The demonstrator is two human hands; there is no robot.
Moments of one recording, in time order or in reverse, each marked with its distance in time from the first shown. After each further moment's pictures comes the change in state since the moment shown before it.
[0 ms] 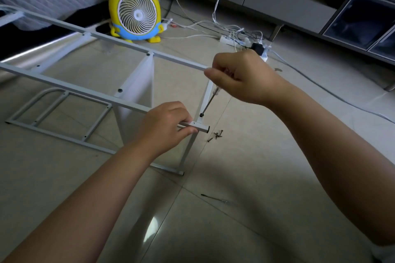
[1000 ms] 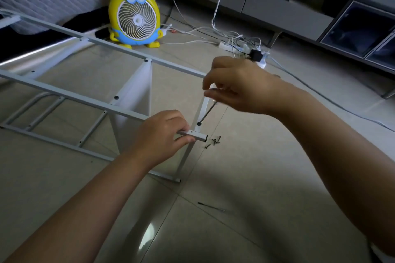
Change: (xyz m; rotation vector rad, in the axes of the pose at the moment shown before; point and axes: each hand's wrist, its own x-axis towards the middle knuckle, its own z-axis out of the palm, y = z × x) left_hand -0.002 -0.004 0.005 0.045 0.005 0.036; right_hand 0.002 0.004 -0.006 -0.193 -0.106 -0.212
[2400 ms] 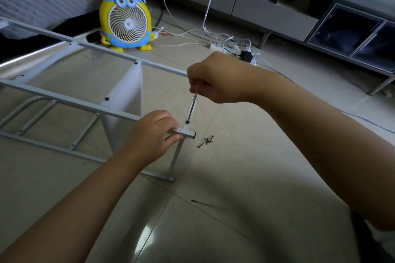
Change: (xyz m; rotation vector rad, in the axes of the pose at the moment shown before) left_hand -0.002 0.004 0.002 0.076 0.023 0.021; right_hand 0.014 -0.024 -0.027 -0.123 -0.293 0.225
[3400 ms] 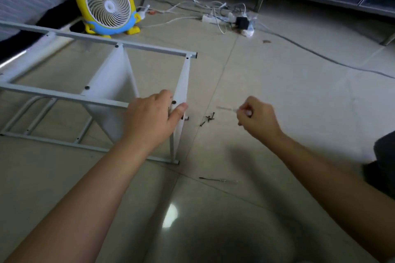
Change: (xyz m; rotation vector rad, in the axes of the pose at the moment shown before) left_hand 0.017 0.033 -0.004 0.209 -0.154 -0.225; right_hand -0.089 0.052 0.178 0.677 0.457 0.771
